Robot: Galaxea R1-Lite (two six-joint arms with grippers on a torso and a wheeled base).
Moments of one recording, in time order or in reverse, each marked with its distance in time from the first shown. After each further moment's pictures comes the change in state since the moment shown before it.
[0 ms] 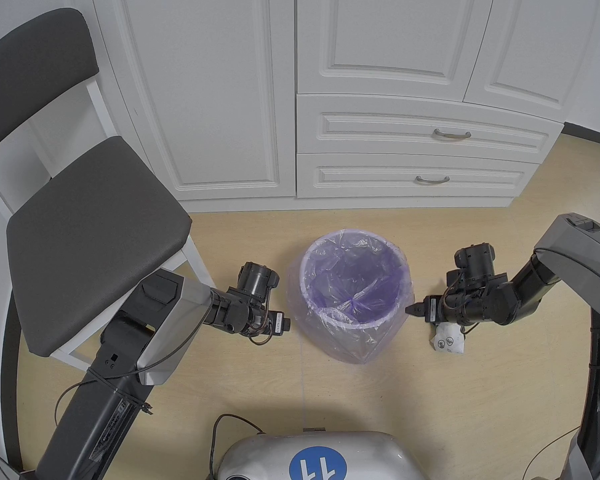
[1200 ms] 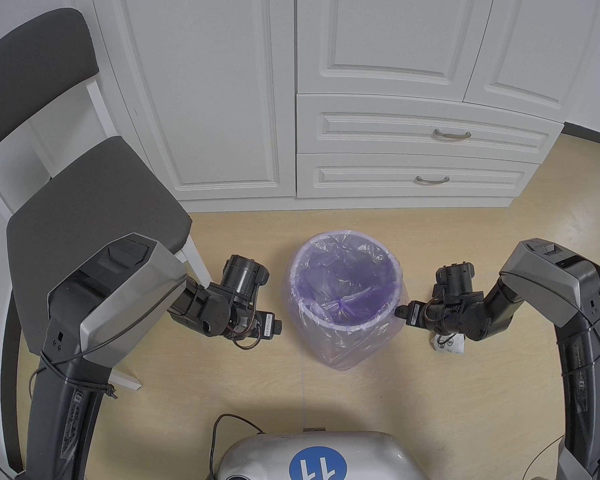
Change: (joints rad) left arm -0.023 -0.316 0.499 -0.169 0.030 0.003; right arm -0.002 0.244 -0.161 -0.141 0.037 0.234
